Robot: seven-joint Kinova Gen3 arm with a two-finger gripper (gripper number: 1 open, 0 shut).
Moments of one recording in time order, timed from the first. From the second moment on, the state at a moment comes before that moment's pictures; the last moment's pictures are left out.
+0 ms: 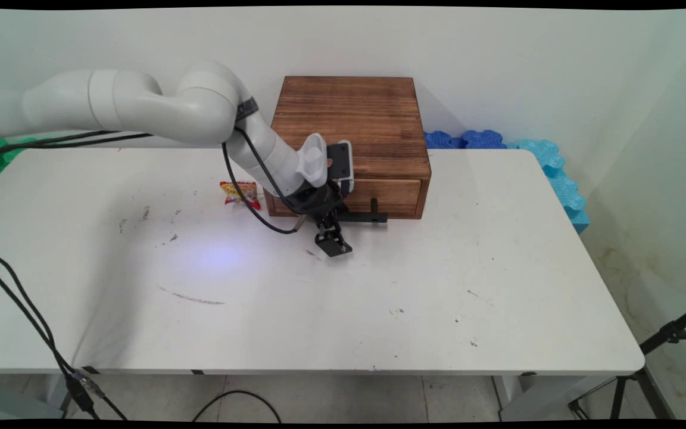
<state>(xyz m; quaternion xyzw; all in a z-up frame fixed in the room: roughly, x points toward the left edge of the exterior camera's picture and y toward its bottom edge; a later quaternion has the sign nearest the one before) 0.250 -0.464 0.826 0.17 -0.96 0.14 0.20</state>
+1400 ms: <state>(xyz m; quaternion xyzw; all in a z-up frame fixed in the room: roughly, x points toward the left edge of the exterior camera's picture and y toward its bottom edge) 0.232 -0.461 0.814 0.16 -0.96 0.13 0.19</state>
